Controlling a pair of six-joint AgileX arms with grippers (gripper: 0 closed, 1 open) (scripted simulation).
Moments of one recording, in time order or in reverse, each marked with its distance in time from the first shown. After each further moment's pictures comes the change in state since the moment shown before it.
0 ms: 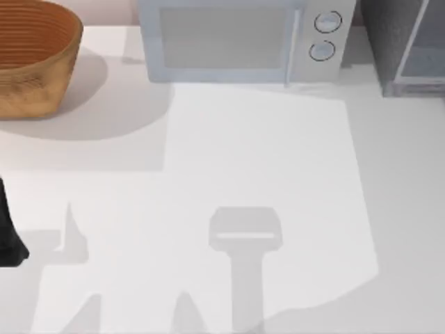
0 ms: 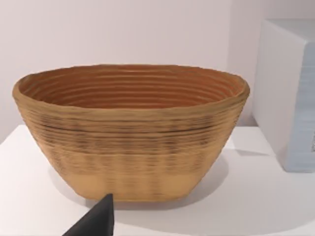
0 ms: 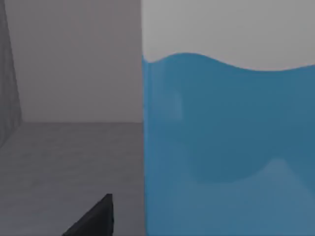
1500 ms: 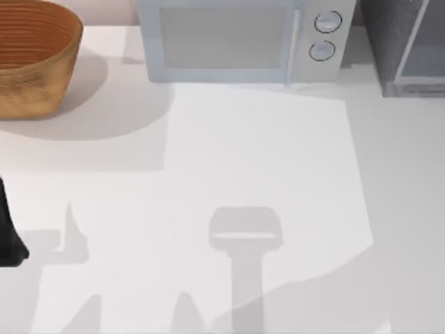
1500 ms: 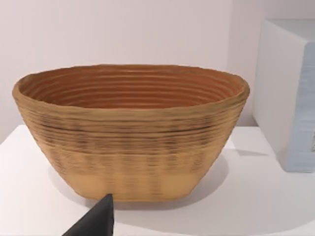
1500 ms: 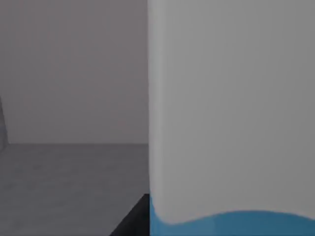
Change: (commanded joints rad) left arm 0.000 0.000 0.000 0.000 0.000 0.000; right arm 0.033 0.097 0.203 -0.102 0.035 -0.001
